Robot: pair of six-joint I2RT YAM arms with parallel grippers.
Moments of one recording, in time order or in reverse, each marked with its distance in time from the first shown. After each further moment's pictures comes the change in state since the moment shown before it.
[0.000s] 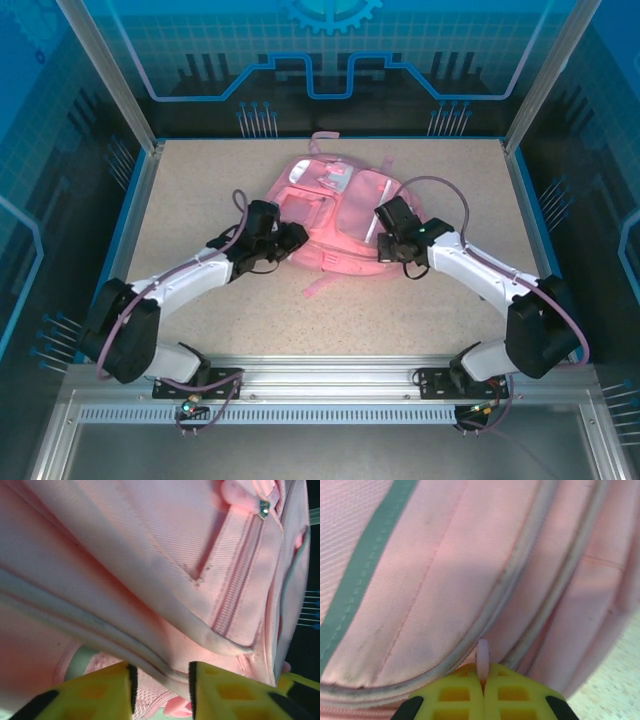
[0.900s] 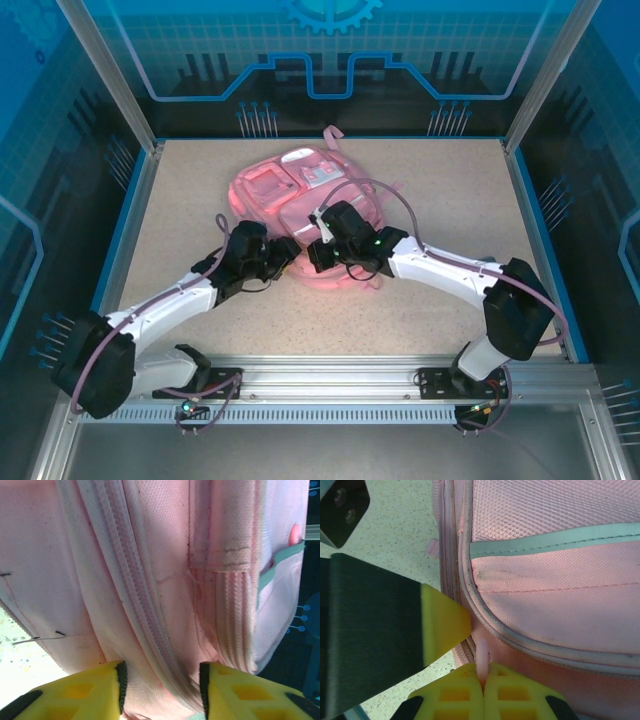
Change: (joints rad) left arm -0.043 -0.167 -0.181 0.045 0.009 -0.219; right arm 0.298 0.149 0.129 0.318 -0.265 -0.039
